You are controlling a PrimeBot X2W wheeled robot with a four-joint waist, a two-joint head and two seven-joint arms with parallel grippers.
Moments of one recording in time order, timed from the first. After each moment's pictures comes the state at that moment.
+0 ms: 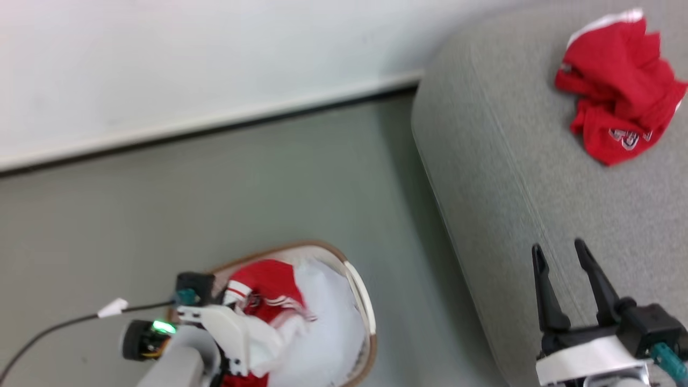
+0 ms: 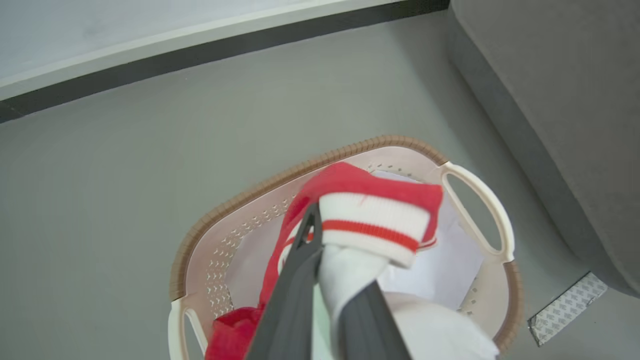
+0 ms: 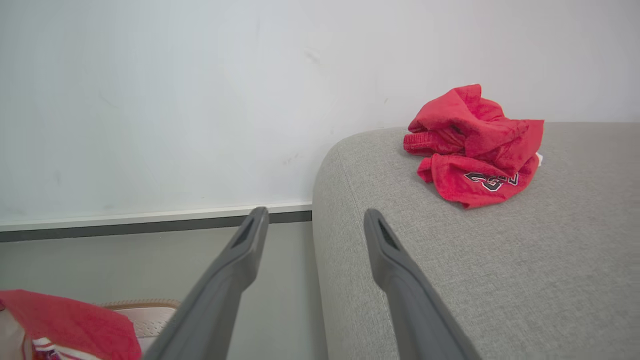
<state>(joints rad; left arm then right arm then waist) -0.66 0.14 -0.45 1.20 -0.34 -0.04 -0.26 -0.19 -0.05 0.07 0.21 0.21 0.13 -0.26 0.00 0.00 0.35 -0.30</state>
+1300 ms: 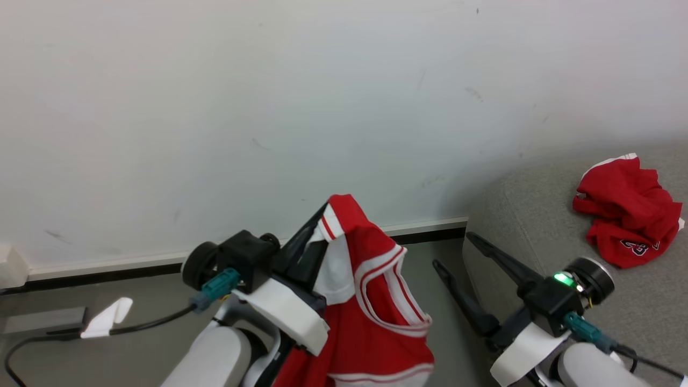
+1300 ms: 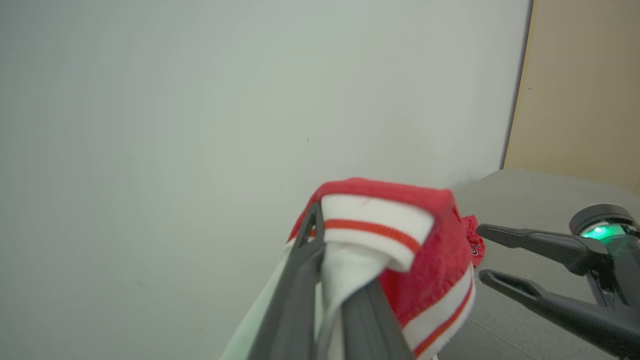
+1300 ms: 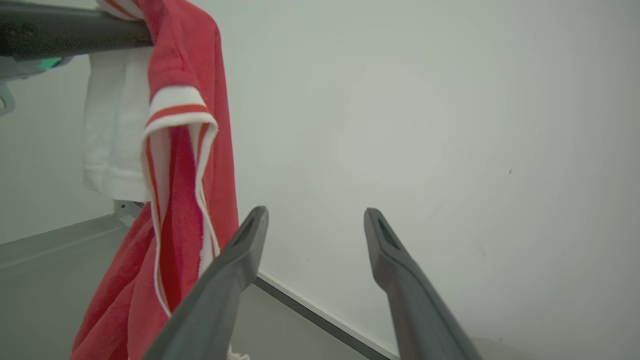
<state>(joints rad) -0.40 0.21 -0.50 0.05 -0.34 0.02 -0.05 -0.37 -0.28 0.58 0.25 0.30 0.13 -0.23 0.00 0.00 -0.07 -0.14</state>
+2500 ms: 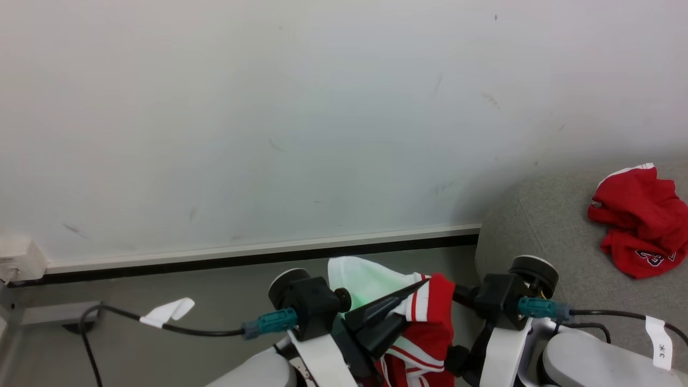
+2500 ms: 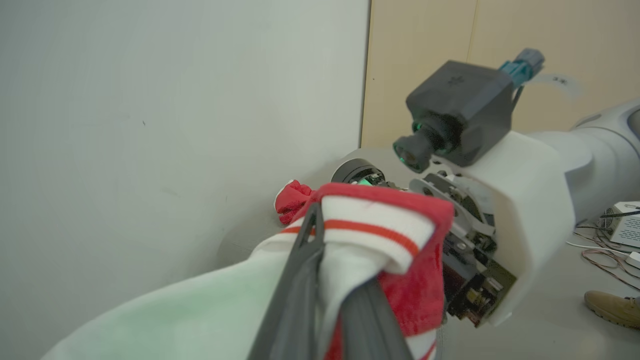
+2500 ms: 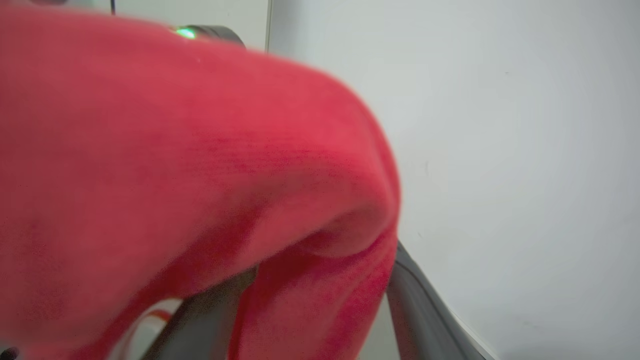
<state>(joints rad) -0.55 0.35 -0.96 0.02 -0.65 -0.13 -0.19 -0.80 -0.53 1.28 0.11 0.85 0.13 -0.08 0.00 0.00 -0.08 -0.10</state>
